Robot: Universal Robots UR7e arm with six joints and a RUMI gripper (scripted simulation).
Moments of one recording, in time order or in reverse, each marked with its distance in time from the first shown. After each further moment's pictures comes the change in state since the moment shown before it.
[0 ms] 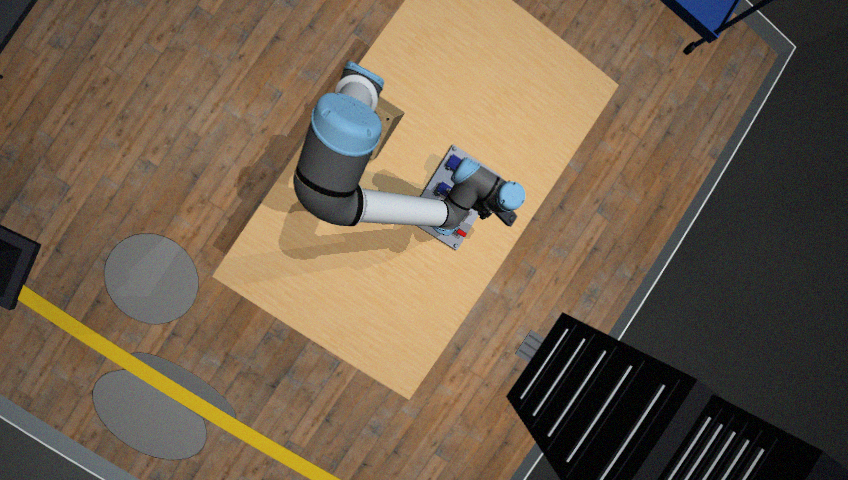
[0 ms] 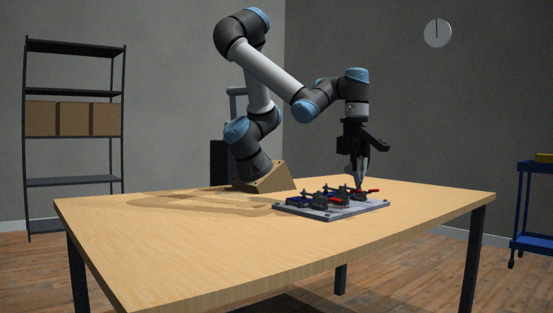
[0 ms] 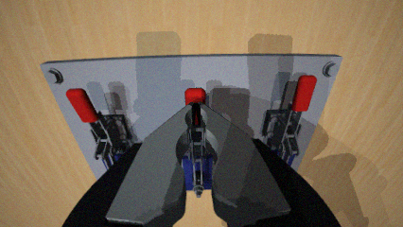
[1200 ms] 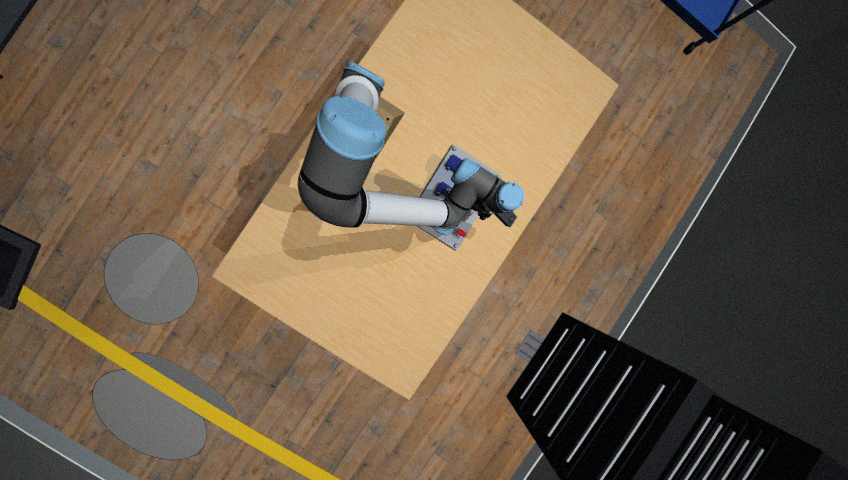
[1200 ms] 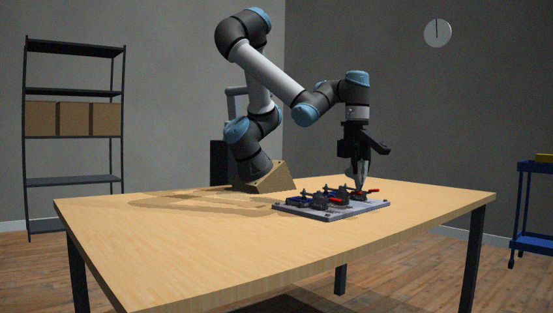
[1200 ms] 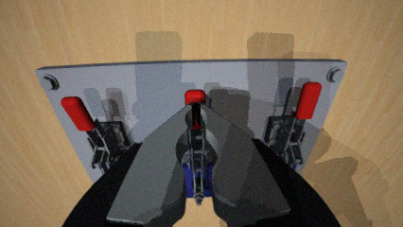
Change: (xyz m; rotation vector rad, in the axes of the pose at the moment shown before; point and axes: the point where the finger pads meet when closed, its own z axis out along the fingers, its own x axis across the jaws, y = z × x) arm 0.000 -0.003 0.010 0.005 0.000 0.001
